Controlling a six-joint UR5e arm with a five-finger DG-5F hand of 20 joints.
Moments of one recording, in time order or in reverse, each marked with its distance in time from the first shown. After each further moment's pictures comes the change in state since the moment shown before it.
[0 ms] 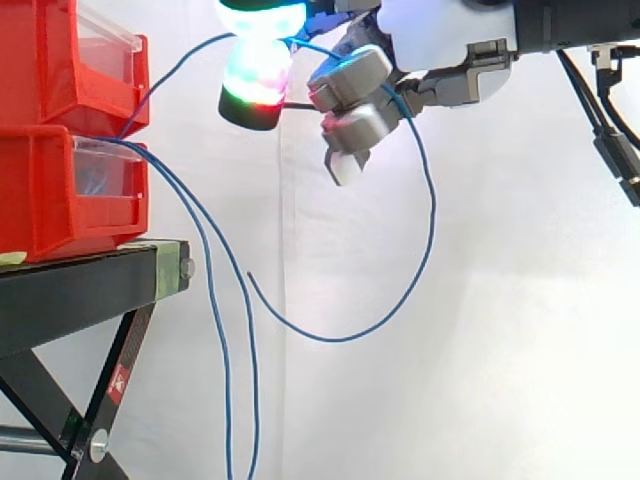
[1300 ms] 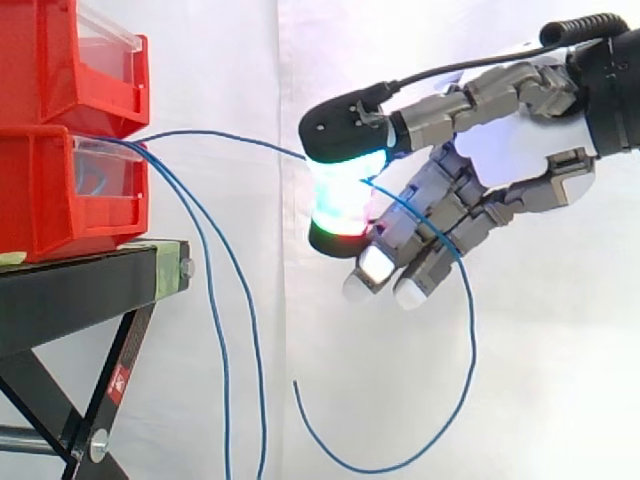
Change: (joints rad) arm 0.026 0.012 -0.116 -0.102 0.184 0.178
